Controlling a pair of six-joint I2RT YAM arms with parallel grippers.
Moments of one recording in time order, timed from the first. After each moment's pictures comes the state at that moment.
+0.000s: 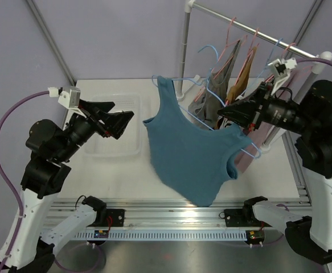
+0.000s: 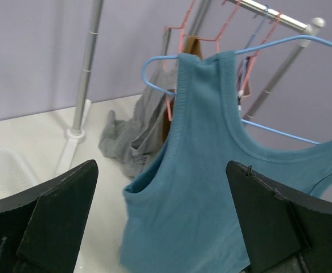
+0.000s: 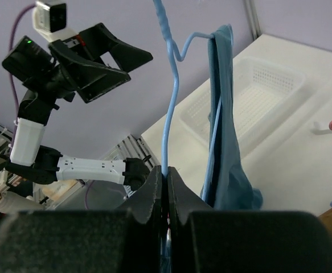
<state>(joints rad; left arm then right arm) -0.39 0.74 1.26 -0.39 0.33 -0.40 0.28 1.03 1.88 -0.87 -0.79 0.42</state>
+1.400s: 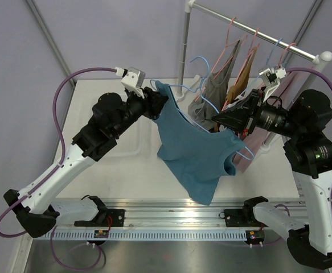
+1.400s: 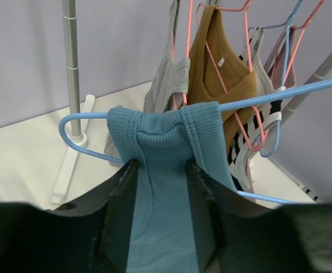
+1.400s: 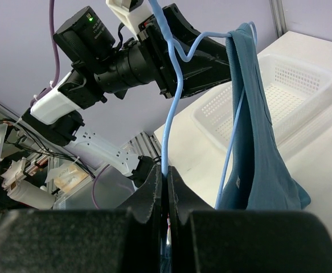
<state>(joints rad) -0.77 1.15 1.35 -0.18 -0.08 -0.24 0.28 0.97 1.56 -0.56 -0.88 0.51</state>
